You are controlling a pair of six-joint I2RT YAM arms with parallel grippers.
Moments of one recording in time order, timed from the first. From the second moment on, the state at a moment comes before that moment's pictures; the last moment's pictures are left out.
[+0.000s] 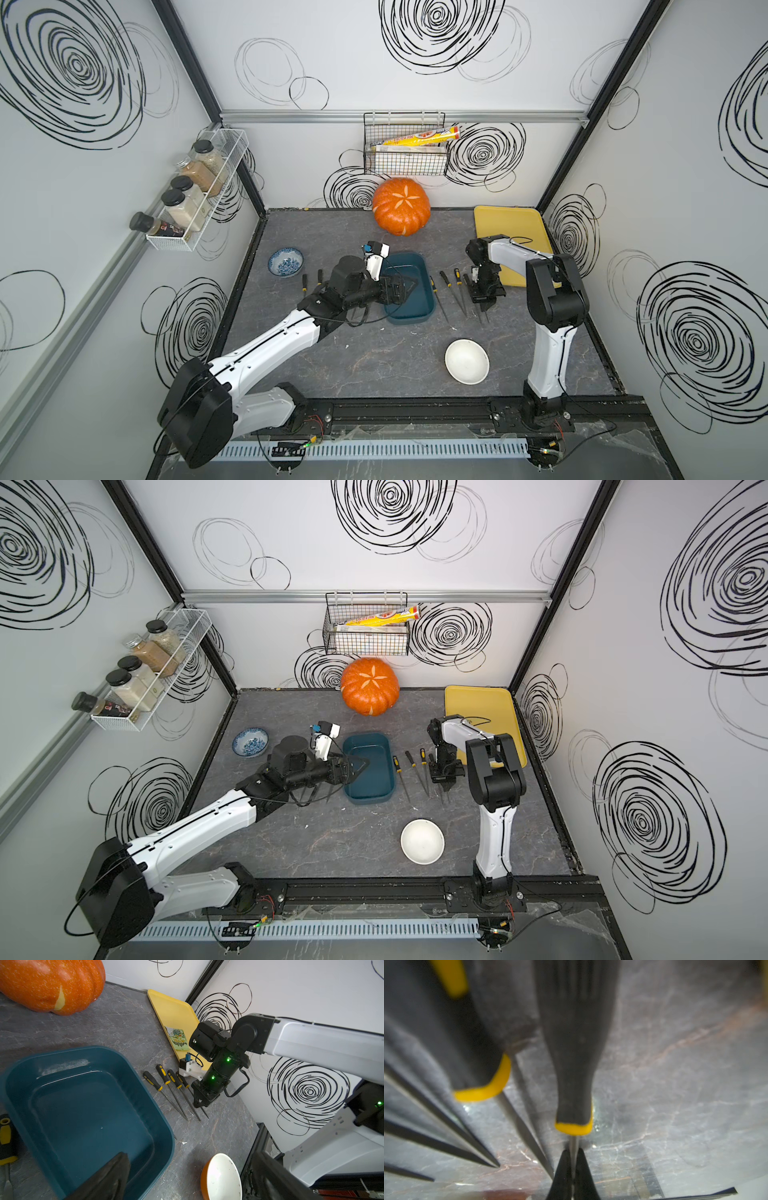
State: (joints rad) left arm -0.61 1.21 0.80 0.01 0.36 -0.58; right arm 0.25 2.06 1.43 -1.23 0.04 0.22
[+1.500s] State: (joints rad) left arm -0.39 0.84 0.33 0.34 -0.22 -0.26; right arm 0.20 0.90 0.44 0.06 -0.06 0.13
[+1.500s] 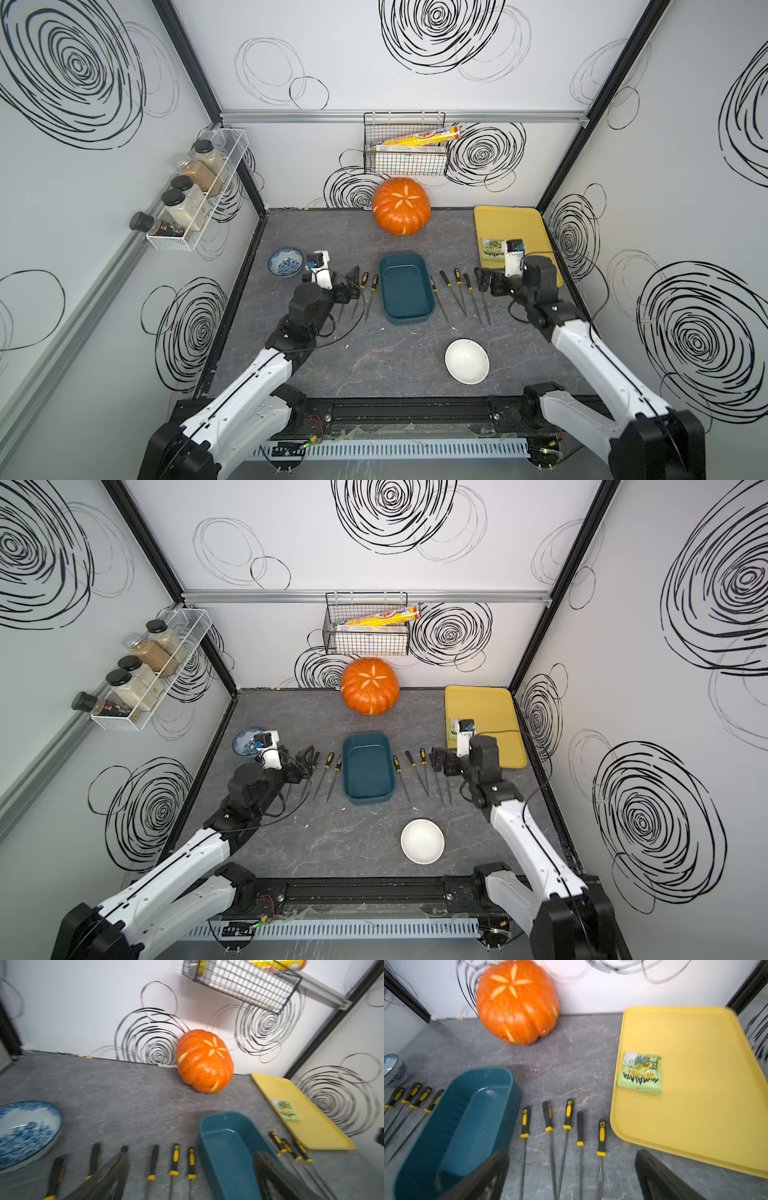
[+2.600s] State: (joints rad) left arm 0.01 1.55 0.24 1.18 -0.14 -0.09; right arm 0.00 1.52 0.15 1.26 0.11 0.04
